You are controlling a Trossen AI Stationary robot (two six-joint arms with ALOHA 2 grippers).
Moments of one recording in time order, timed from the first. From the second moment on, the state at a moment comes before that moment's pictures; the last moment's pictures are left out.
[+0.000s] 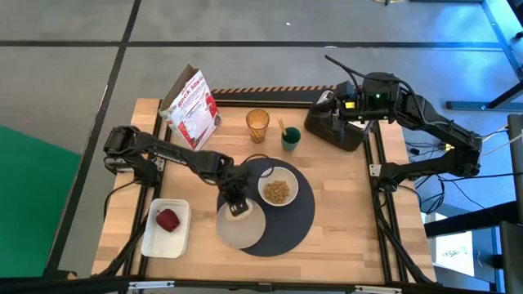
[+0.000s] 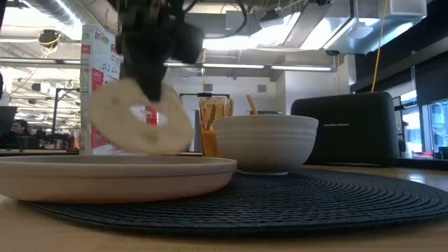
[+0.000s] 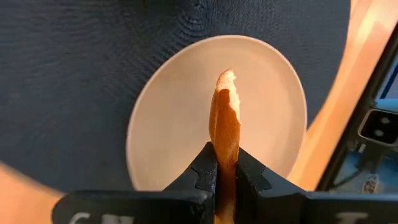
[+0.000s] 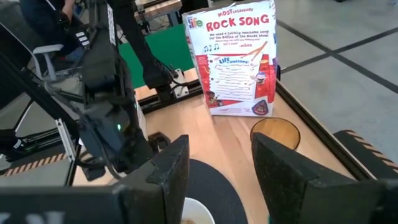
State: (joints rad) left arm -0.13 1.68 1.18 -0.68 0.24 -0.71; right arm -0.33 1.14 1.46 -0.68 -0.22 0.18
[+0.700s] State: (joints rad) left arm -0.14 1.69 1.12 -0.73 0.21 -0.82; right arm -0.33 1.14 1.46 -0.76 -0.21 0.10
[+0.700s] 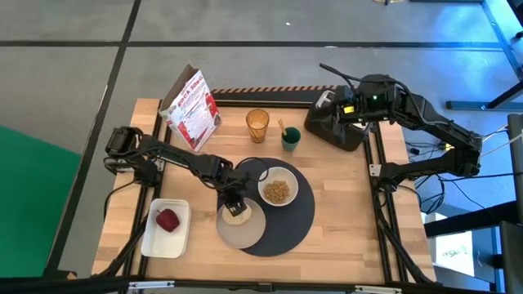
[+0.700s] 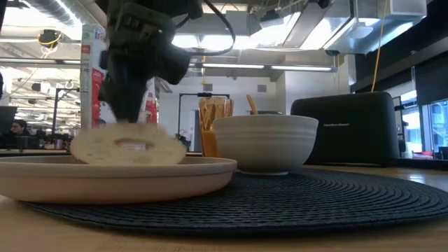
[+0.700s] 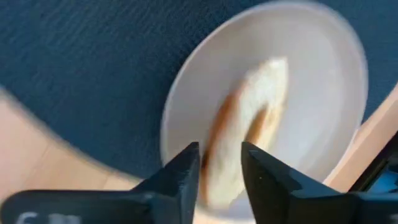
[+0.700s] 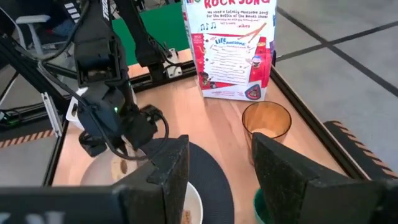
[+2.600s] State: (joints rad) left arm -0.69 1.57 1.18 -1.32 0.29 -2.35; right arm -0.11 1.34 1.46 -0.80 0.41 0.46
